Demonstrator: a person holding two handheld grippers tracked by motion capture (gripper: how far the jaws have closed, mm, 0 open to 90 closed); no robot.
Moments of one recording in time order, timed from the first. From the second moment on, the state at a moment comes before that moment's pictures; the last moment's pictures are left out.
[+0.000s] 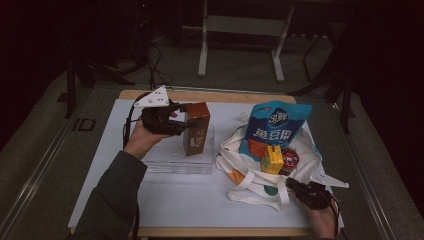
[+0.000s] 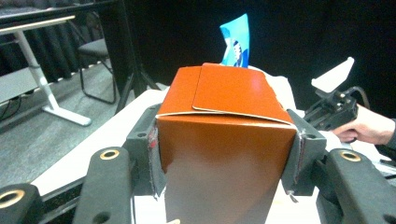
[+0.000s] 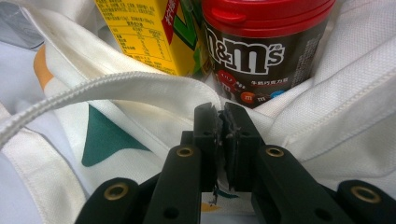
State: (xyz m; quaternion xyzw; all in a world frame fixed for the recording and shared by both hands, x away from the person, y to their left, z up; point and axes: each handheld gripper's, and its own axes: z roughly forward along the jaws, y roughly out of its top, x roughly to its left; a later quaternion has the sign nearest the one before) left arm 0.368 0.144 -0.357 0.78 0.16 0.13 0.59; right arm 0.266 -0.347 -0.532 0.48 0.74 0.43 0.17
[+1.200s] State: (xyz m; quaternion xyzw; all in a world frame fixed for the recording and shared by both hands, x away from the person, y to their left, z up) left arm 0.365 0.173 -0.388 0.88 0.16 0.14 0.44; right arm 0.265 -0.347 -0.532 0.49 0.74 0.43 0.17
